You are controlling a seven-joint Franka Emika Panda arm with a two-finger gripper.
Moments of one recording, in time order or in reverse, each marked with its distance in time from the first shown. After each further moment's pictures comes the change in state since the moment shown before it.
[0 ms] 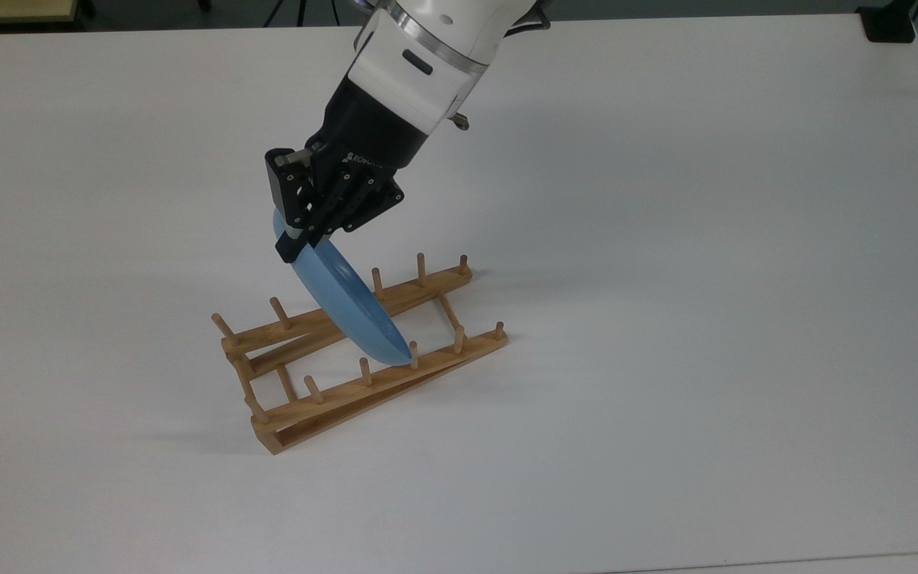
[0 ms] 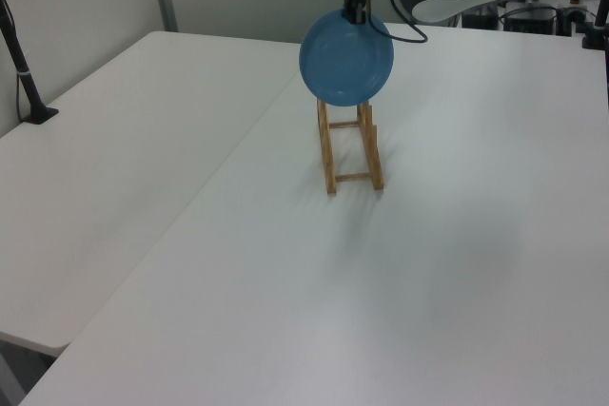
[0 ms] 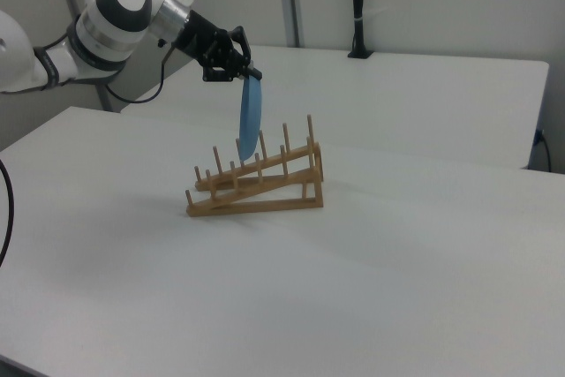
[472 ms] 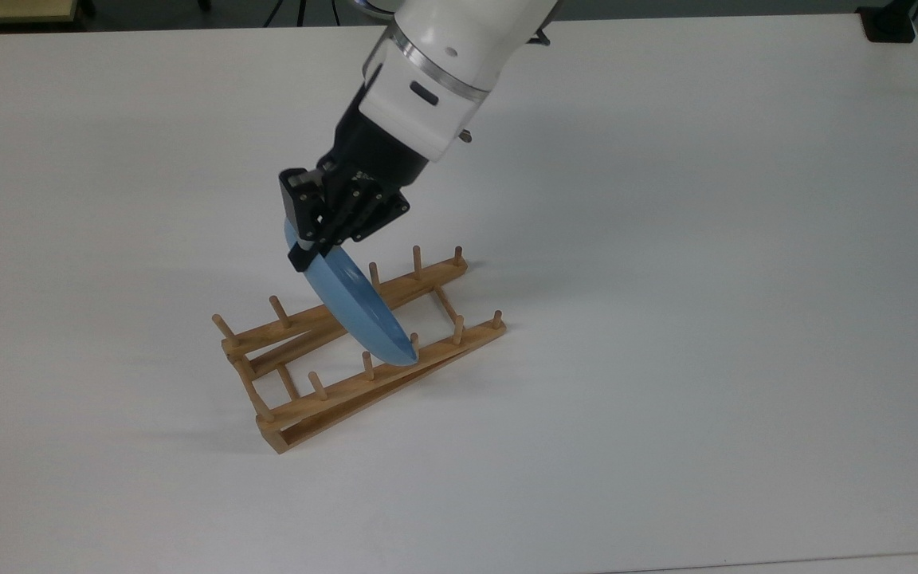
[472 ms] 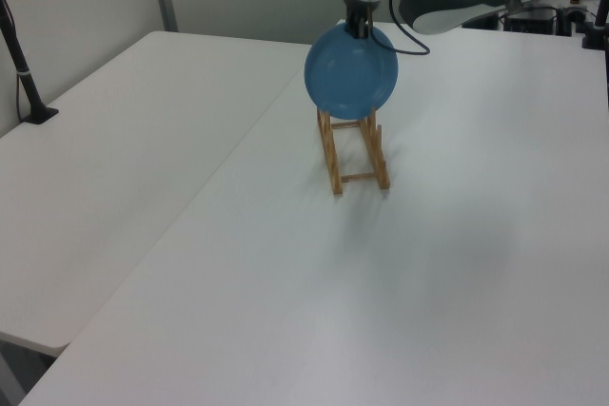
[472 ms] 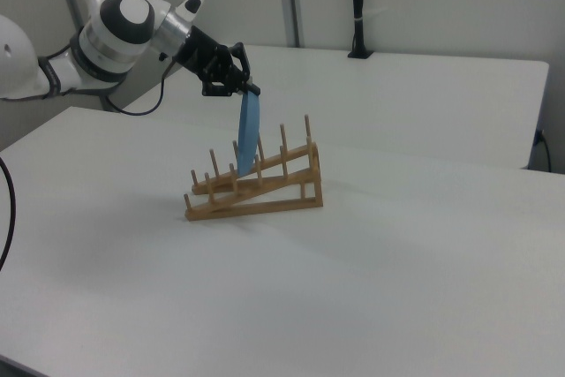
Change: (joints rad) arm 0.000 0.008 0.013 -0.043 -0.001 0.000 0.000
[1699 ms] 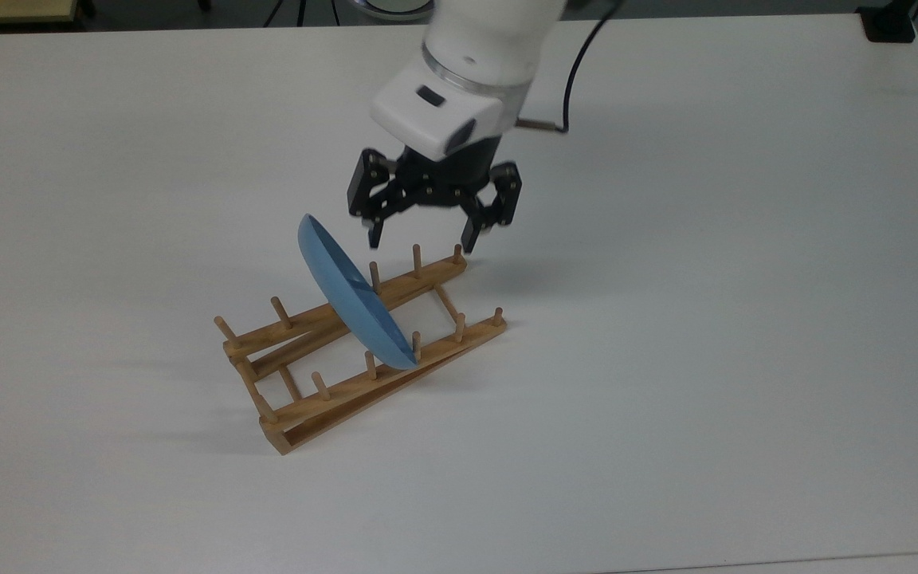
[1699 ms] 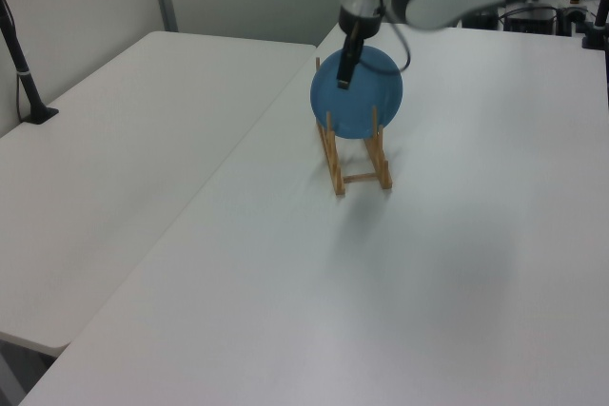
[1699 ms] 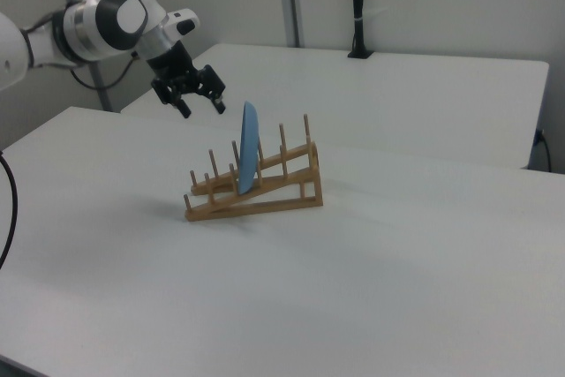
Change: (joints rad) arm -0.064 -0.023 0.136 0.013 0.416 -0.127 0.256
